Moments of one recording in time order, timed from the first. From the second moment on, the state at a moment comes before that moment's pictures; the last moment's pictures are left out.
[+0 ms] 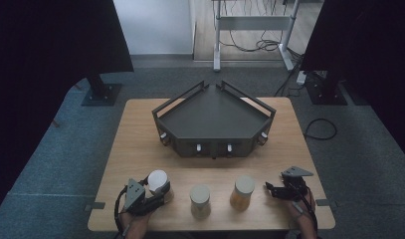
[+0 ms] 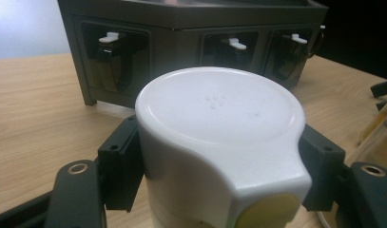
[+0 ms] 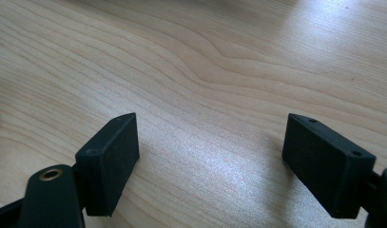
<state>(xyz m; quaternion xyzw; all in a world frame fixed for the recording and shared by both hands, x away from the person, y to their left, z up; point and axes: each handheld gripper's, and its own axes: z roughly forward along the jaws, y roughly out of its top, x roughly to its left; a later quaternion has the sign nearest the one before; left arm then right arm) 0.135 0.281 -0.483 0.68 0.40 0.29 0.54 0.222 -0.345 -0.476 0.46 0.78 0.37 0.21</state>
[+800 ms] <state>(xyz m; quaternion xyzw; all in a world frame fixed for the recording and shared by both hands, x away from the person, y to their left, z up) 0.130 0.274 -0.462 0.68 0.39 0.32 0.54 0.222 -0.345 -0.475 0.46 0.78 0.37 0.21</state>
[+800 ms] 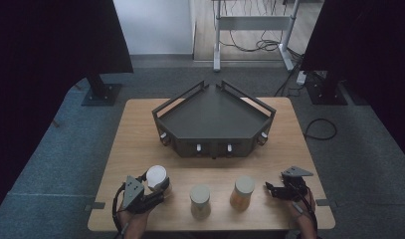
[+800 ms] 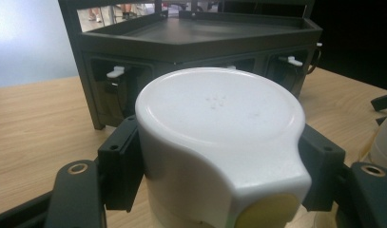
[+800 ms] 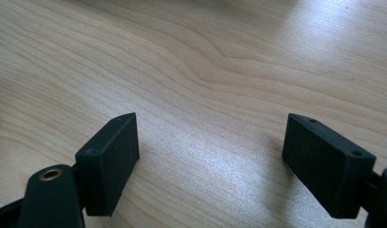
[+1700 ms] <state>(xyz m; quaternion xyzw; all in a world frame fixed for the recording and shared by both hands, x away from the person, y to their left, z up) 0.145 0.272 -0.430 0.68 0.37 0.32 0.55 0.222 -0.345 -0.475 0.46 0.78 0.37 0.21</state>
